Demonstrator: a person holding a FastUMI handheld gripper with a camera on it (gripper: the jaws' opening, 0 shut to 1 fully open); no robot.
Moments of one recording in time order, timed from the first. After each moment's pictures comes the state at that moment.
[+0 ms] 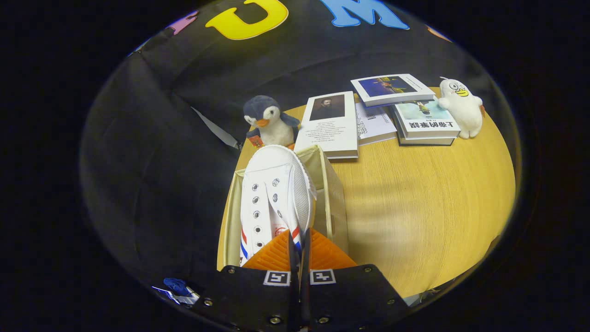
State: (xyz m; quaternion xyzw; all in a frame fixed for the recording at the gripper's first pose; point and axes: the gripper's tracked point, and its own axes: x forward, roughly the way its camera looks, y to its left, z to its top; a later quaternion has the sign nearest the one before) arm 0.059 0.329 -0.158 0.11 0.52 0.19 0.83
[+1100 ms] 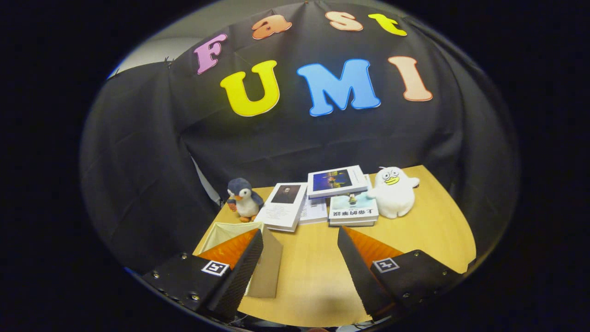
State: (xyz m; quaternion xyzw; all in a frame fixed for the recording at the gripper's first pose) arm 0.067 0.121 0.001 0.06 0.27 0.14 0.95
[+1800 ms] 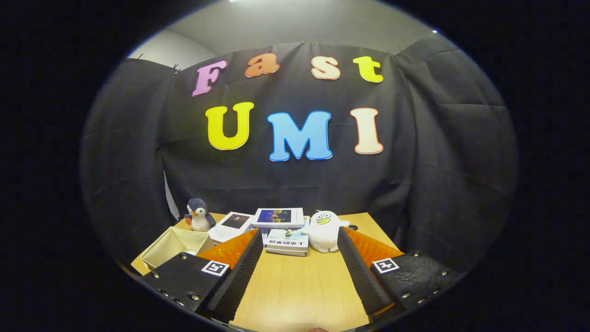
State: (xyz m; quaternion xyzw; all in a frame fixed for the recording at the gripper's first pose) arm 0.027 -0.012 0.041 -0.02 0.10 0.05 0.99
